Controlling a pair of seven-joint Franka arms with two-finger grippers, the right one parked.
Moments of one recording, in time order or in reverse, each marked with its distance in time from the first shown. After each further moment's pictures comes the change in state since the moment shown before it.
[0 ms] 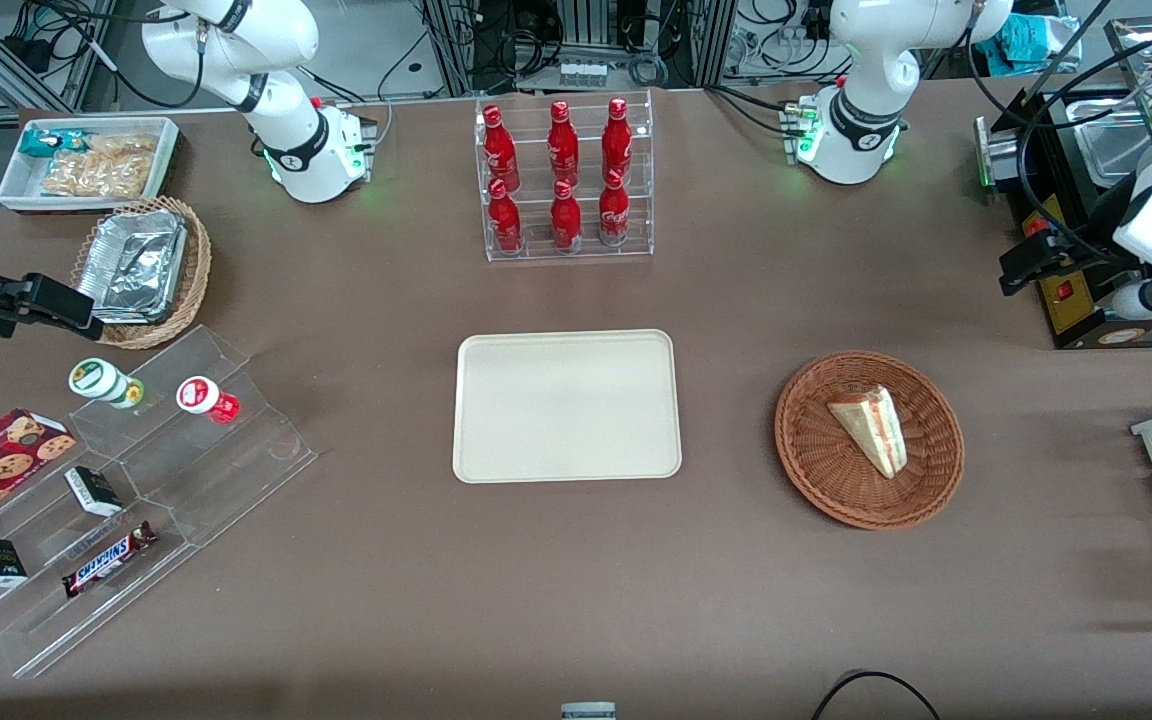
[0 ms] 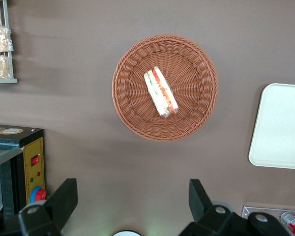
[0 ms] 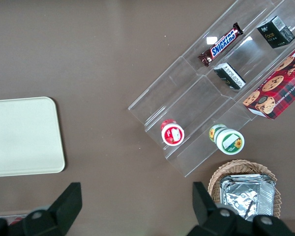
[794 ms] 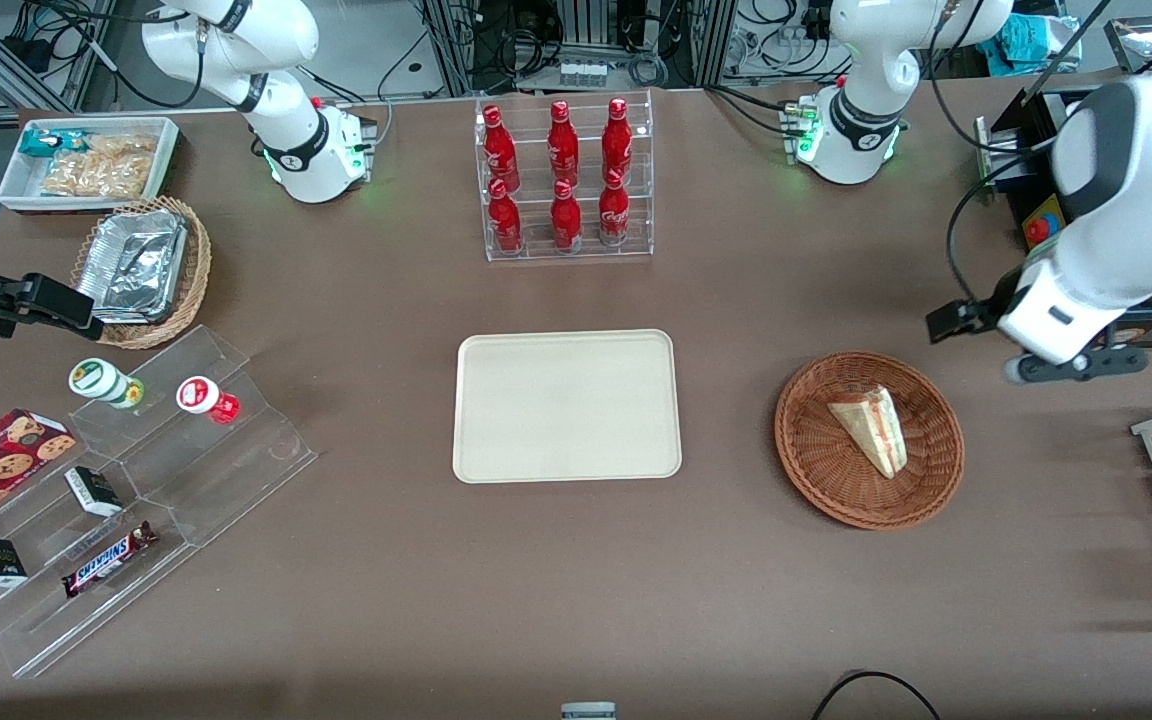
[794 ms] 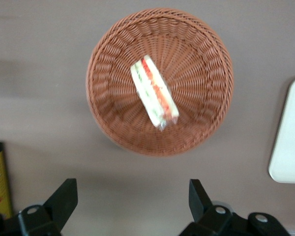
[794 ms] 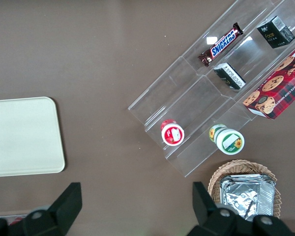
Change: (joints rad) arm -0.013 0.037 -0.003 -0.371 -0.023 0.383 0.008
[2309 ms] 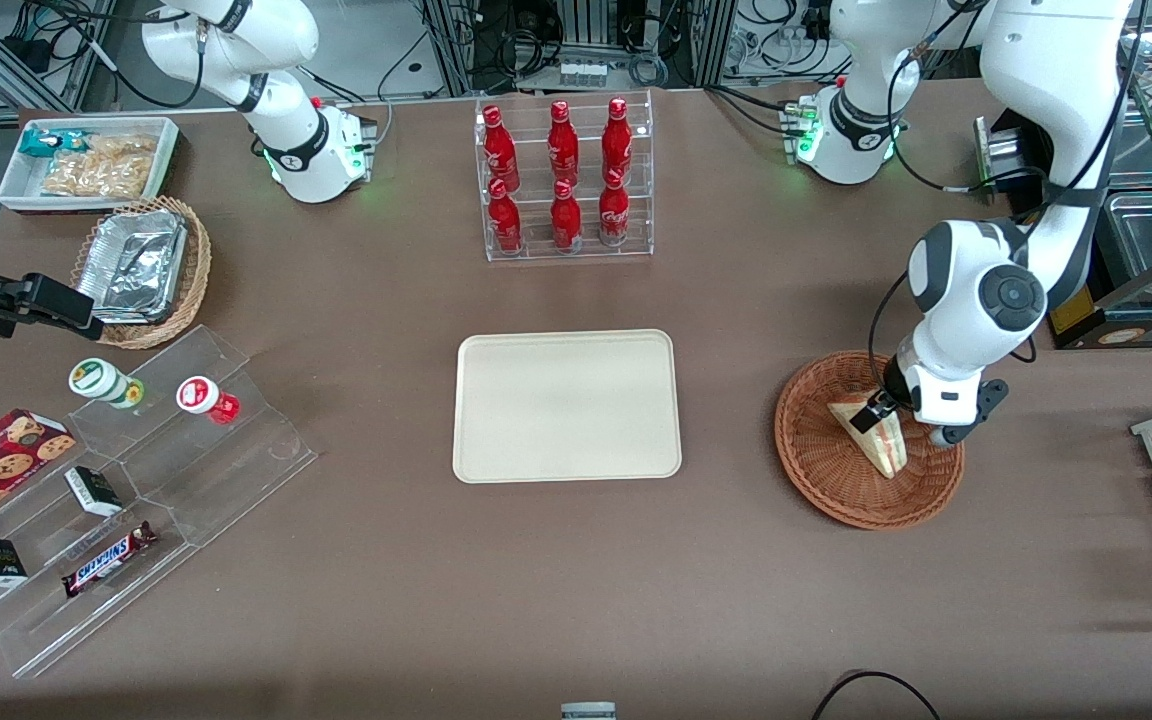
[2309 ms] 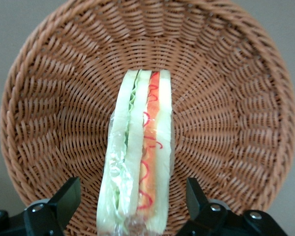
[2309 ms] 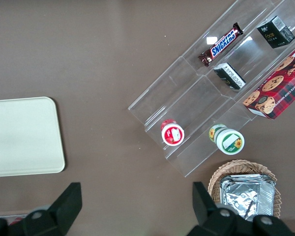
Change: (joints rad) arm -0.047 0.247 -0.001 -0.262 -0.009 0.627 -0.650
